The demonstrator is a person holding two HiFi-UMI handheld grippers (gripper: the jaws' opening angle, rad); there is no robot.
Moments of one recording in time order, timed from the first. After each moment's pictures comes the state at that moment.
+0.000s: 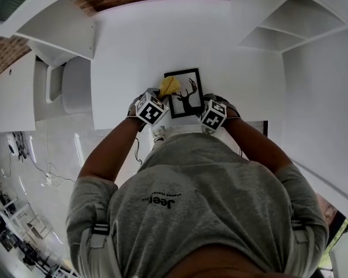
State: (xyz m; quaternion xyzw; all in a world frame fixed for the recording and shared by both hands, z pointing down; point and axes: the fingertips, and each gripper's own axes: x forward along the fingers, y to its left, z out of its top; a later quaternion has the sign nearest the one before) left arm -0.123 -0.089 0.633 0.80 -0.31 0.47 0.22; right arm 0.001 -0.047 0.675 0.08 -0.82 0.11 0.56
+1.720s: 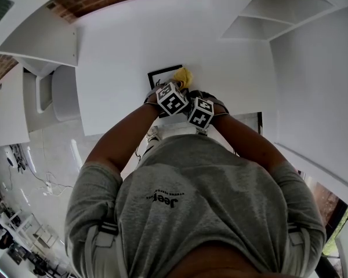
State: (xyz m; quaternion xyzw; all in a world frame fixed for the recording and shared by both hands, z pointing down) left arm 0.011 -0.112 0.658 0.83 -0.20 0.49 0.17; right arm -0.002 -0.046 0.671 0.08 -0.83 0.11 0.54
